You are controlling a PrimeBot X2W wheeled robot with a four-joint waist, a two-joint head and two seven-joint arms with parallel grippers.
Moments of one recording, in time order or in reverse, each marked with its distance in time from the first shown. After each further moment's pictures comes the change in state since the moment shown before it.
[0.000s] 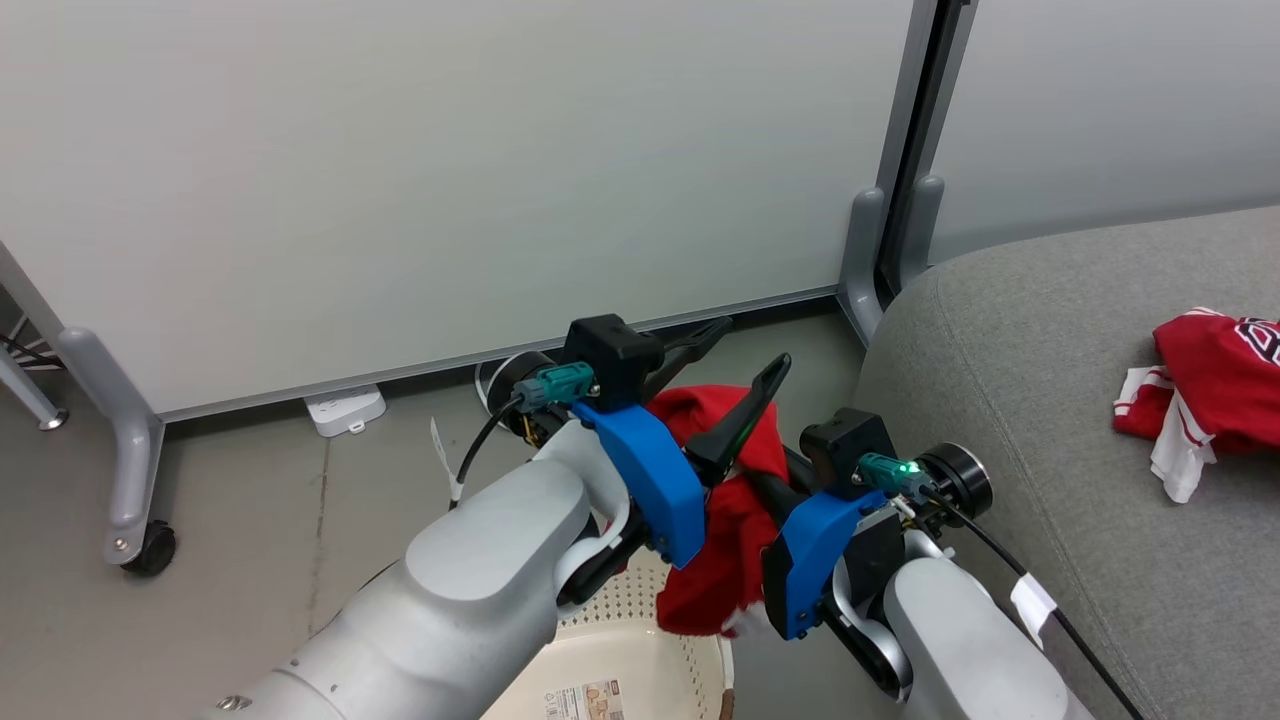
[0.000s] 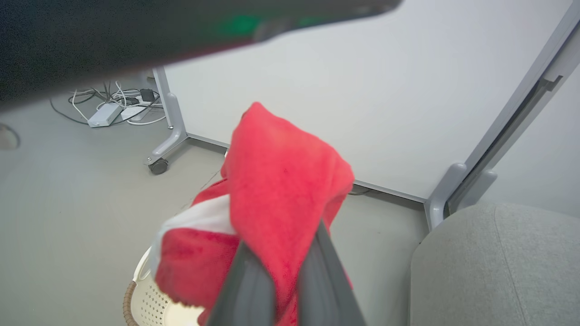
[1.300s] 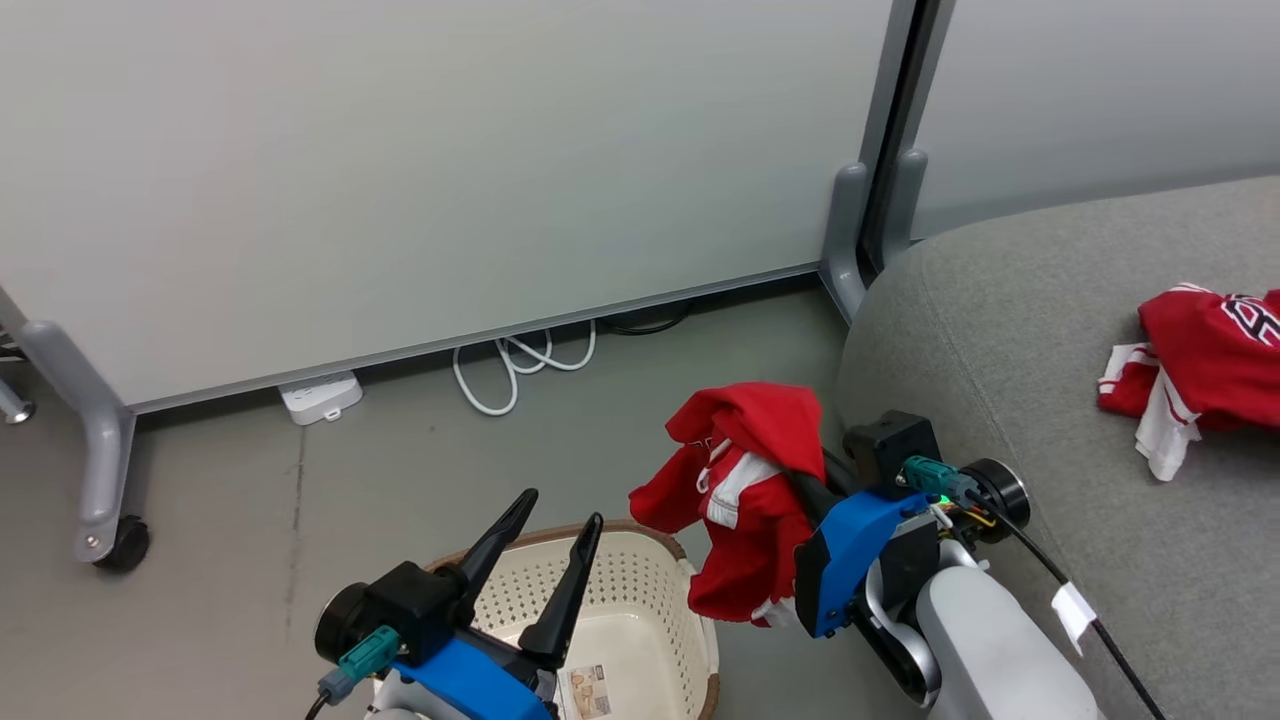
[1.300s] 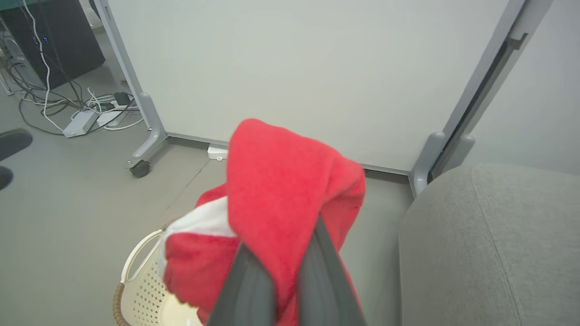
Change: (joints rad) left arm 0.687 0.109 0.639 -0.417 0.534 -0.001 -0.005; right arm 0.045 0.000 -0.088 -0.025 -0.004 0.000 0.003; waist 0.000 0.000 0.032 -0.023
